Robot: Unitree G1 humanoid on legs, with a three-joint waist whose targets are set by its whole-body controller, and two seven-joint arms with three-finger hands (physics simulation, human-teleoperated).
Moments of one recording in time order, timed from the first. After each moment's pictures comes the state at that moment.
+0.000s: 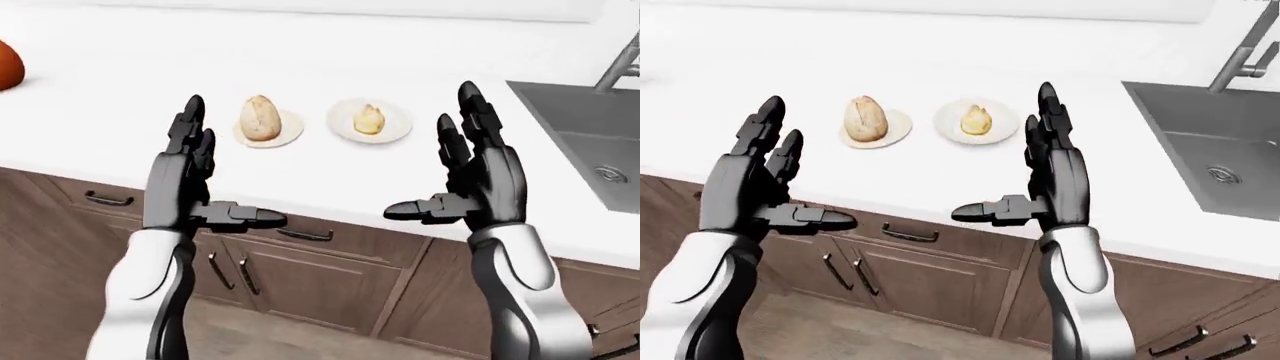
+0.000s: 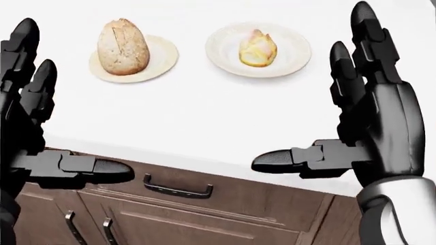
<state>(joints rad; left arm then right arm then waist) -0.32 0.15 0.16 -0.78 -0.01 0.92 -0.09 -0.26 -0.08 -0.10 -0.71 0.15 0.67 -0.04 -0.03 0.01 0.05</state>
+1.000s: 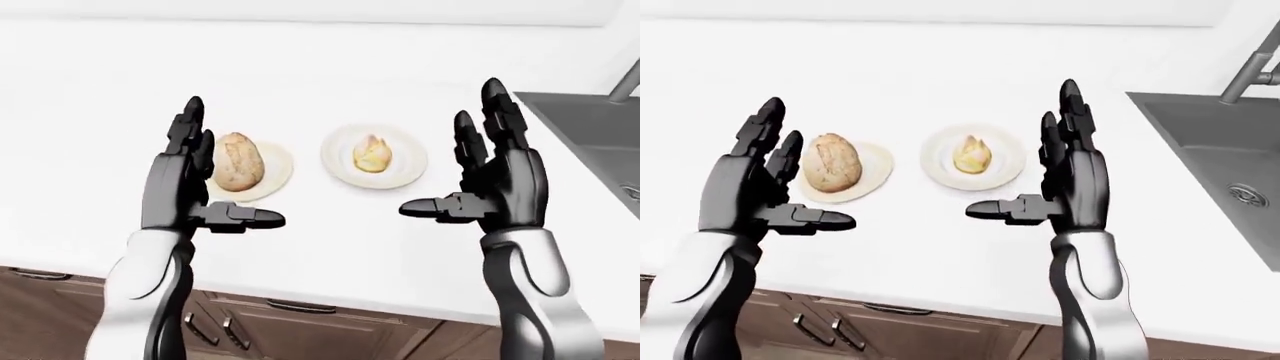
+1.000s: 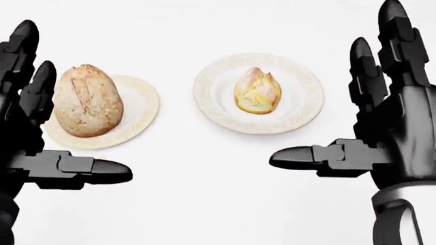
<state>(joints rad) -0.31 0.16 0.17 -0.77 -0.03 0.91 -0.09 -0.23 -0.10 -0.16 -0.71 0.23 0.59 -0.07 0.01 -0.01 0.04</state>
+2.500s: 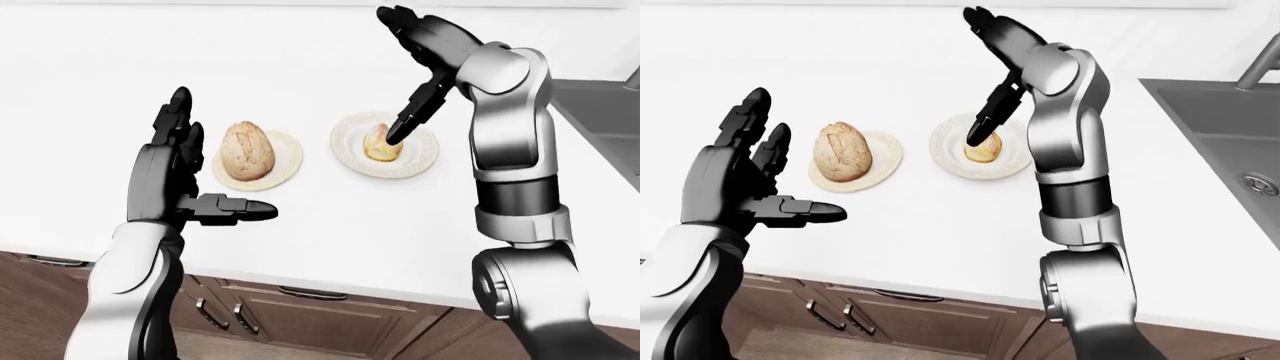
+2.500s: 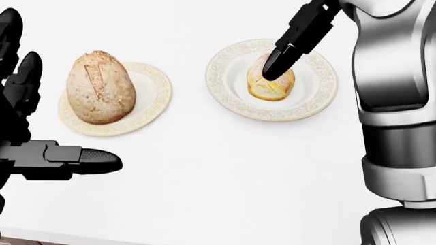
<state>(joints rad) -0.36 0.20 0.20 -0.79 -0.06 0.99 -0.07 -1.13 -0.30 -0.04 0.22 -0.67 0.51 0.78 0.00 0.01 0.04</state>
